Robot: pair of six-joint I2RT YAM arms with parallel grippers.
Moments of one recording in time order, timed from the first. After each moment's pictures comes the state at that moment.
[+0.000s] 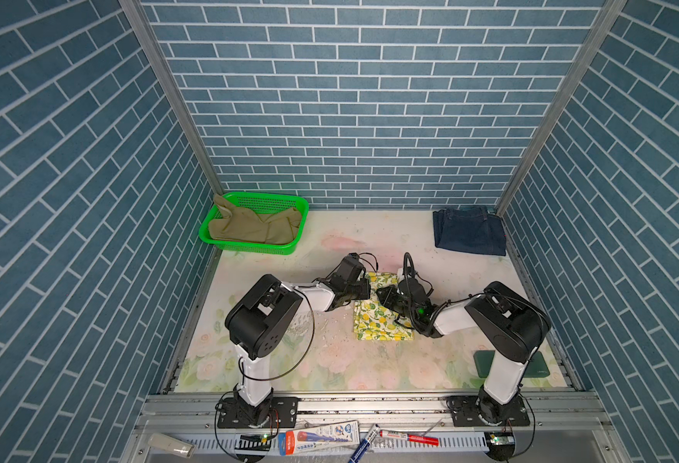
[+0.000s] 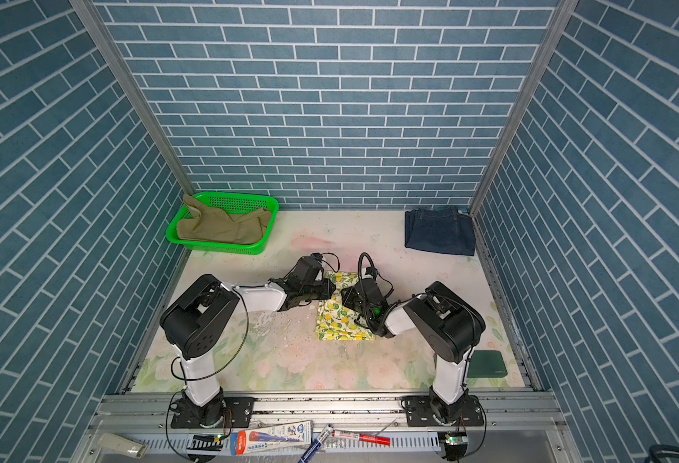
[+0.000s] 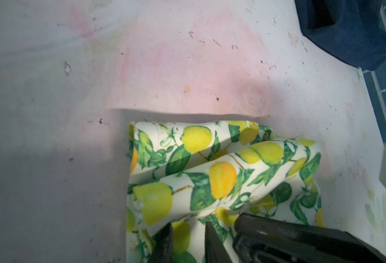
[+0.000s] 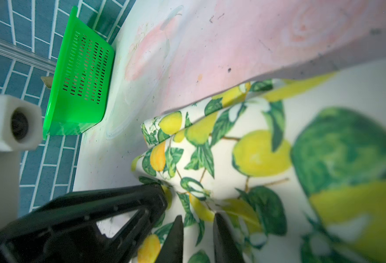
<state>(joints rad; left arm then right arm) -0.66 1.89 0.98 0.12 0.09 -0.61 0.74 1.81 0.60 0.65 -0.01 0.98</state>
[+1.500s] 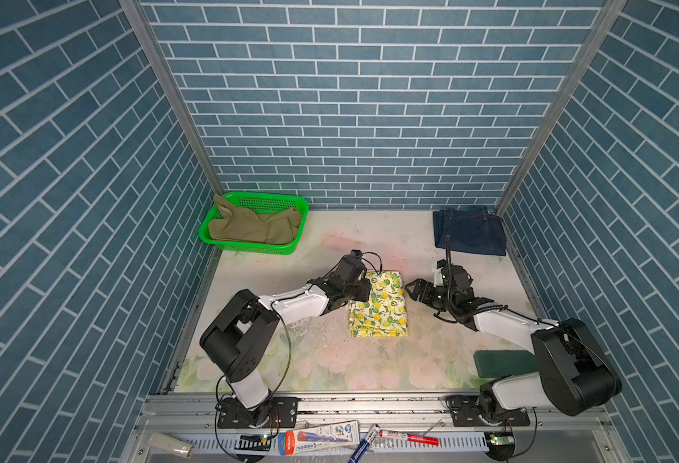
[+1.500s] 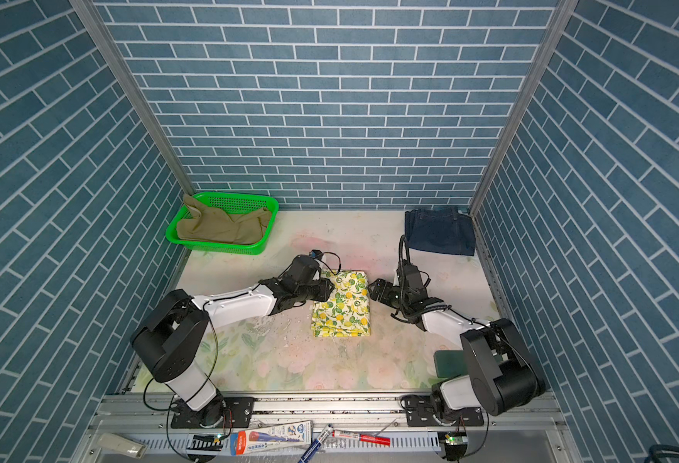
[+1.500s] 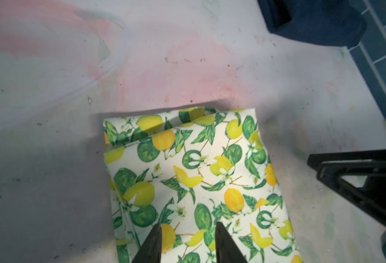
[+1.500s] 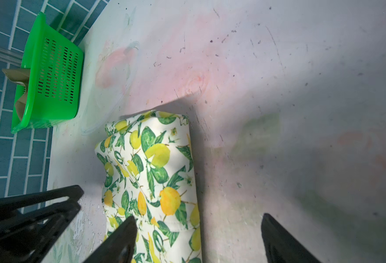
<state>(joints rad) -0.71 1.71 0.96 -0.04 0.01 -0.47 0.40 1.42 0.57 0.11 -0.26 0.68</state>
